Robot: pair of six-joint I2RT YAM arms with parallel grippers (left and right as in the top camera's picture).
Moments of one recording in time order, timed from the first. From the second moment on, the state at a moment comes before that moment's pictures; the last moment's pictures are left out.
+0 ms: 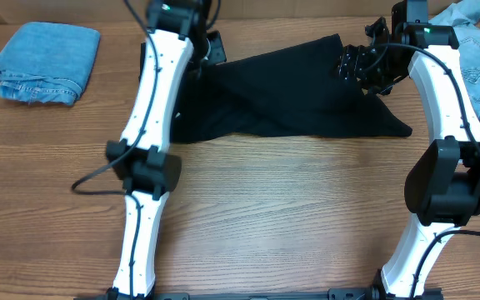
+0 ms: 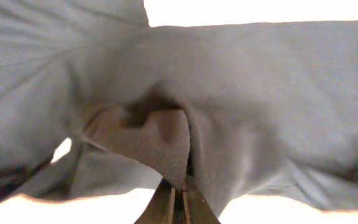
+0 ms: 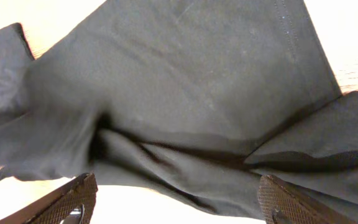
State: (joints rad) left arm -0.28 2.51 2.89 -1.61 0.07 -0.52; right arm -0.06 2.12 1.94 -1.08 -0.41 0.19
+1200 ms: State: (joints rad) left arm -0.59 2.33 2.89 -1.69 -0.15 -0.32; right arm -0.06 2.12 1.94 -1.13 -0.36 0.18
